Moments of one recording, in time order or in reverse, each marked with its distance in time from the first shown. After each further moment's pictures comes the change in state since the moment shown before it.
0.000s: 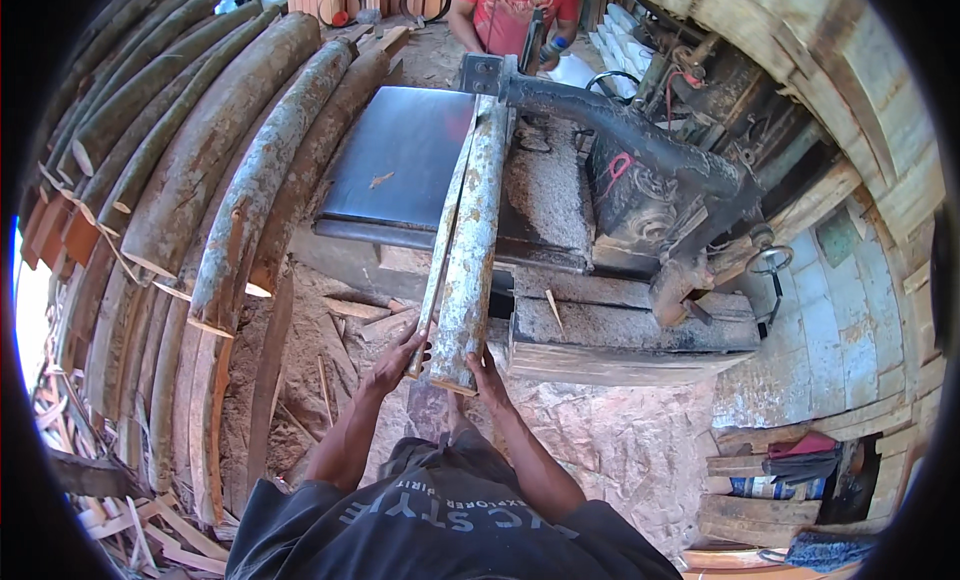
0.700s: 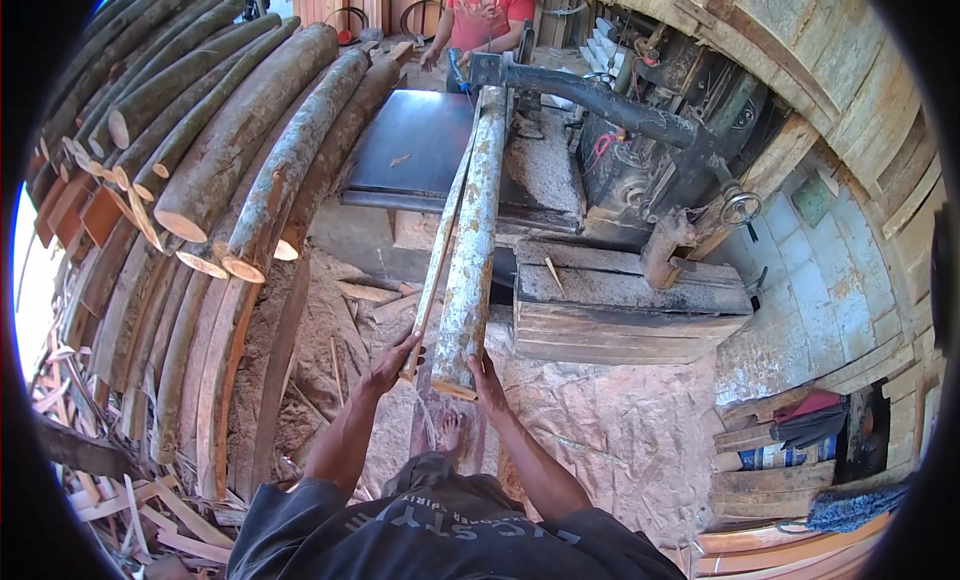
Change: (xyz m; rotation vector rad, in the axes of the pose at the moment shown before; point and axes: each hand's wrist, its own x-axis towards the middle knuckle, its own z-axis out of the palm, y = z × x) left_hand -0.152 -0.087 -0.015 -0.041 0.008 0.042; right_hand -0.168 0.073 0.037 -0.083 0.074 -0.093
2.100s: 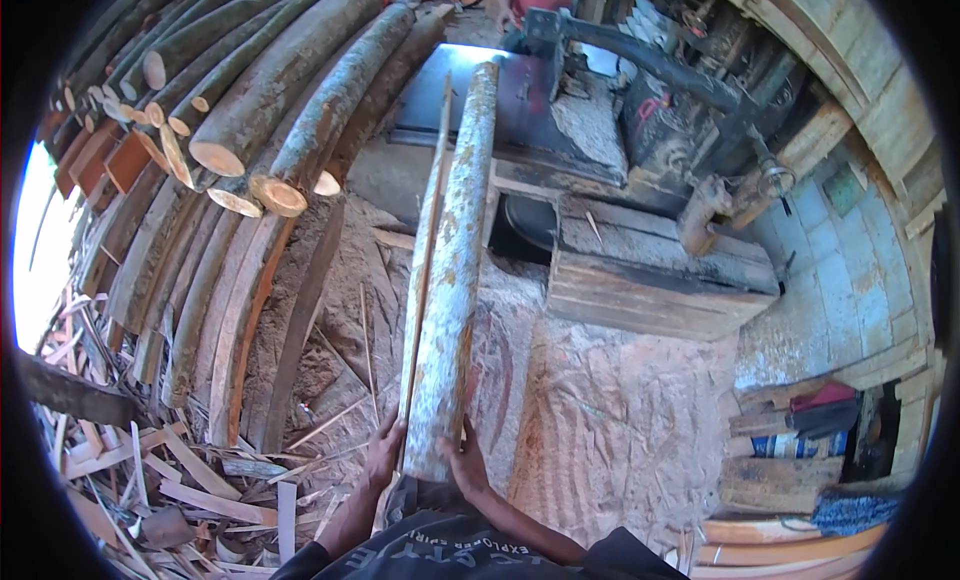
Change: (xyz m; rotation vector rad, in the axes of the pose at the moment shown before) left_hand -0.307 -0.113 0.001 -0.025 0.382 0.015; right_hand -0.249 0.091 0.106 0.068 -0.060 0.176
